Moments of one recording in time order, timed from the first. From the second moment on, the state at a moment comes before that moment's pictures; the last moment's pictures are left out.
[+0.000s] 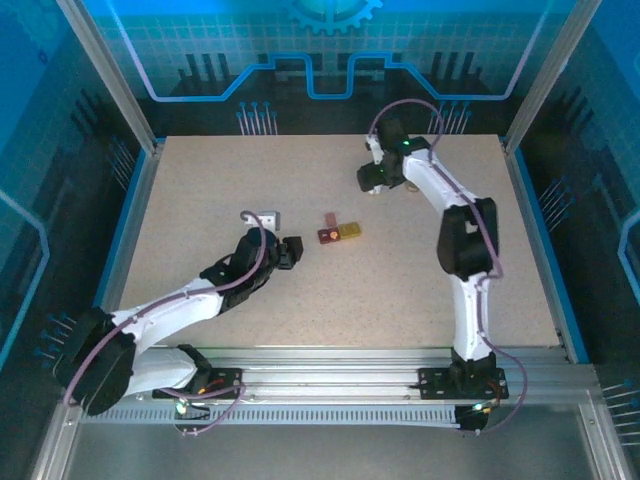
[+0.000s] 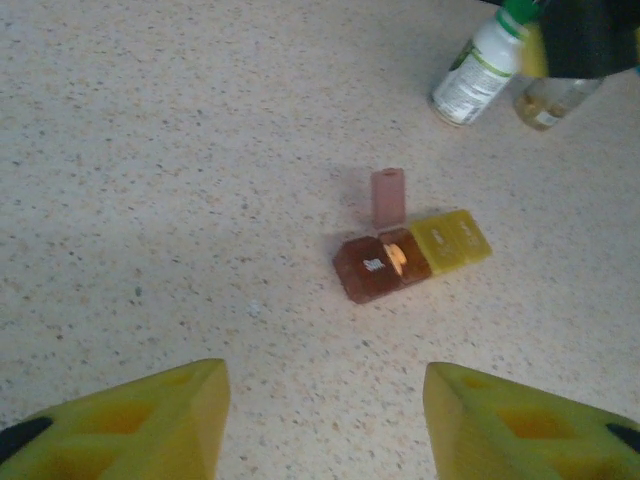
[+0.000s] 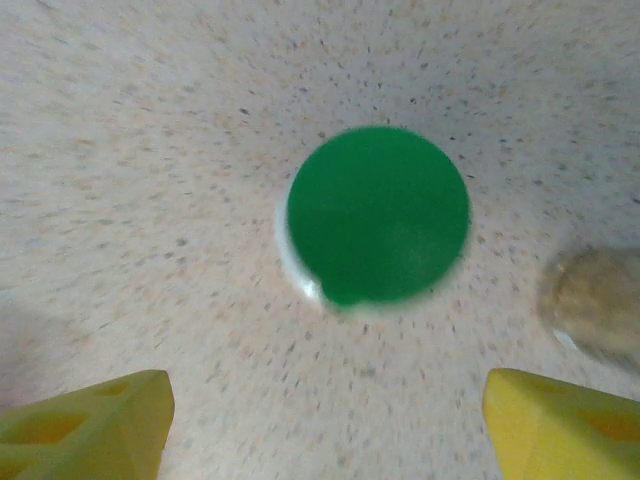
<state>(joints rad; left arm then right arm) -0.60 1.23 0.62 0.04 -0.23 -0.57 0.29 2.12 1.90 -0.82 0.03 -0.02</state>
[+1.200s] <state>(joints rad) -0.36 2.08 1.43 -0.34 0.24 -0.69 0.39 1.90 1.12 -0.20 -0.24 0.20</state>
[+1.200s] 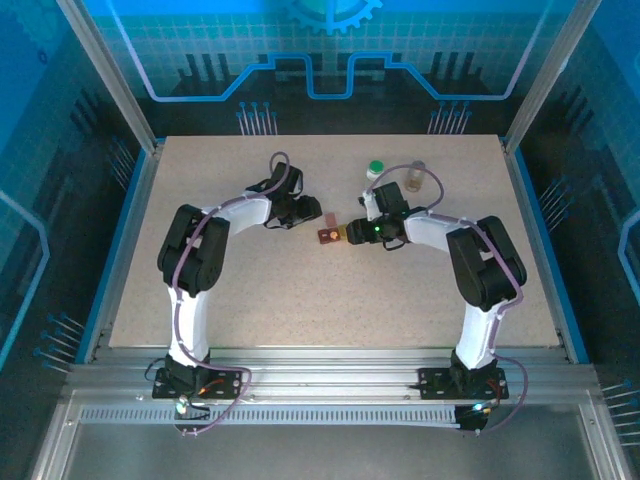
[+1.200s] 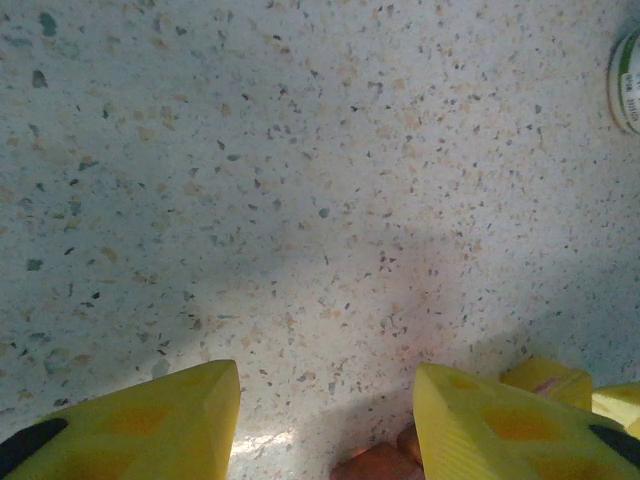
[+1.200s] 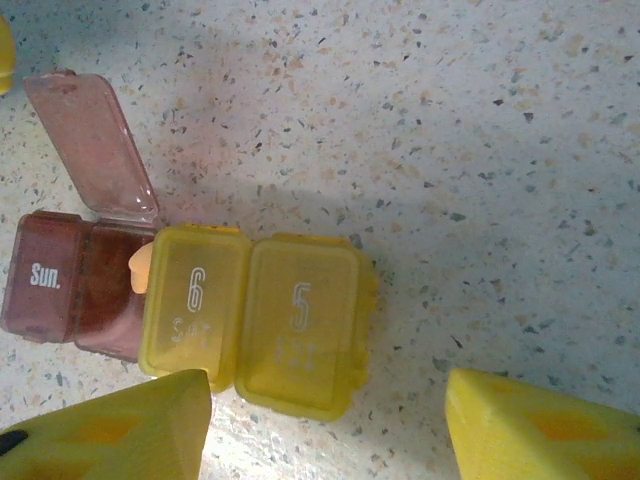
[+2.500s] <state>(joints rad) -0.38 2.06 1.35 -0.23 0.38 -0.69 0.39 1.97 1.21 -0.21 -0.25 0.18</state>
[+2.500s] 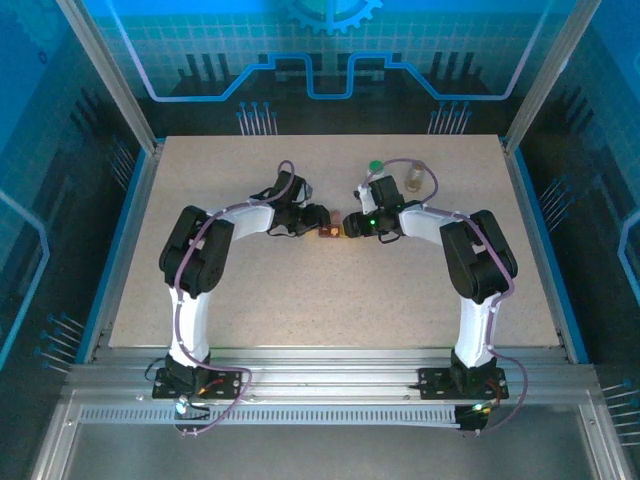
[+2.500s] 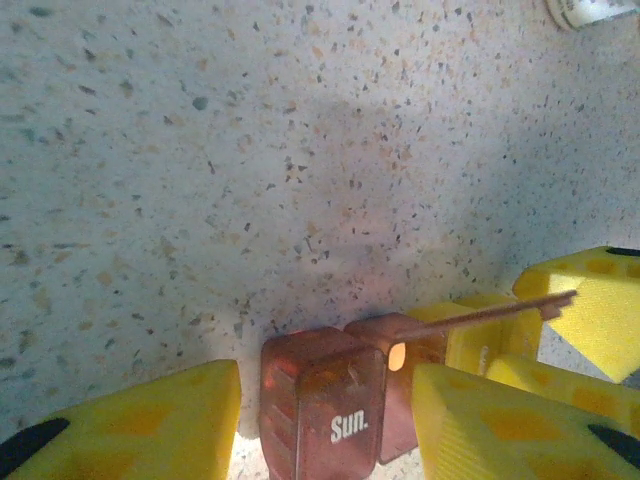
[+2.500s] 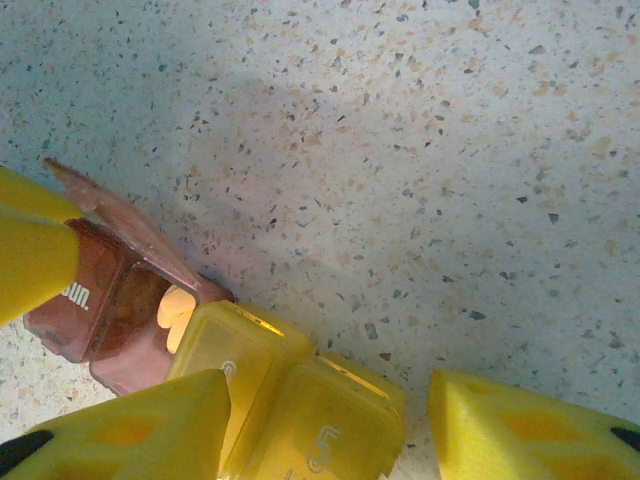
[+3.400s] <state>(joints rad) -0.45 2.19 1.69 -0.50 0.17 -0.64 0.39 1.97 1.21 -0.20 -0.26 0.17</state>
